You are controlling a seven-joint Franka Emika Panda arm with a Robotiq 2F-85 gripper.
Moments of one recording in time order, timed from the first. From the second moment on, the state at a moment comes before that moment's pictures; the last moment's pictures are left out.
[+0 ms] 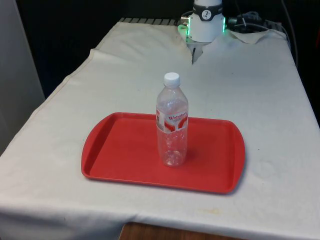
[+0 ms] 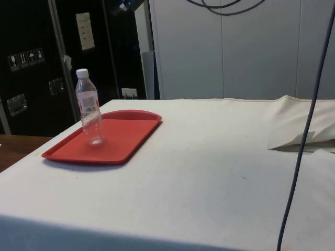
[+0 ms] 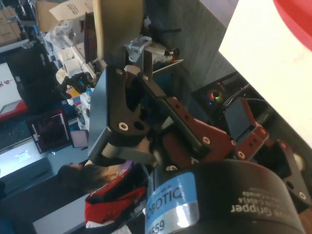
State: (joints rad) arm 0.10 -0.12 -0.16 -2.22 1.34 2.83 -2.58
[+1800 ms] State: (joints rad) arm 0.09 -0.08 -0.17 -2.17 1.20 2.91 -2.71
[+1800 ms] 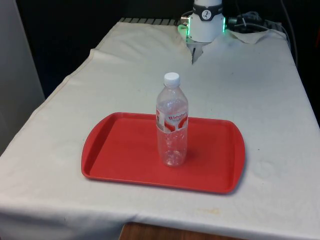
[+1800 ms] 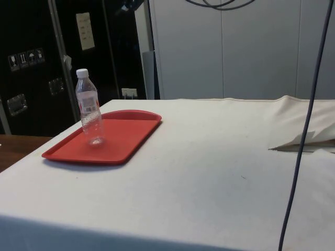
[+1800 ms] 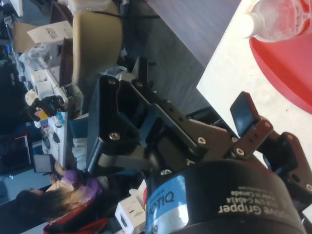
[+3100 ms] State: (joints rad) arm 0.09 -0.08 -0.17 -2.17 1.20 2.92 -2.64
